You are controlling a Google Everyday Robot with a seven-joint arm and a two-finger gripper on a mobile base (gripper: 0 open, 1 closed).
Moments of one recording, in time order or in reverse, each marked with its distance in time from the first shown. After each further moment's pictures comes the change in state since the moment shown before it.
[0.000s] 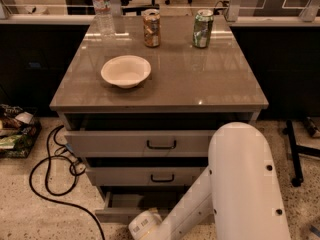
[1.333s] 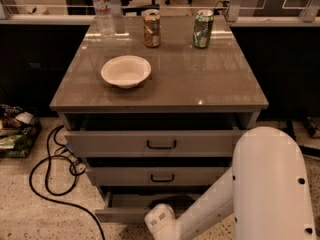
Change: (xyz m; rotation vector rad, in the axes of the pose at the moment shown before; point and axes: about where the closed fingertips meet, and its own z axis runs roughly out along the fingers) arm 0.039 -0.029 -0.002 0.067 -0.035 0.058
